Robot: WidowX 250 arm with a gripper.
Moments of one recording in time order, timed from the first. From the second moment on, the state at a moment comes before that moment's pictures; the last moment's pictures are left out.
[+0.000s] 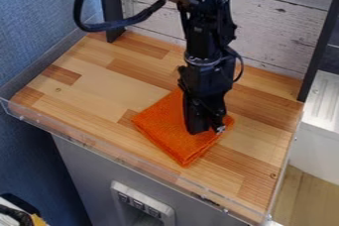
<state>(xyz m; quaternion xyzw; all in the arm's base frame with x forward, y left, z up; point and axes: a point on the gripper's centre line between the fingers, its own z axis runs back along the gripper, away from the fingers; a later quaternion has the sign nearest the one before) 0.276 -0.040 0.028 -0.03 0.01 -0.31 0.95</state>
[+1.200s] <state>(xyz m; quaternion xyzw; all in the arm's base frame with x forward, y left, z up) 0.301 0.005 0.011 0.03 0.01 -0.18 0.98</state>
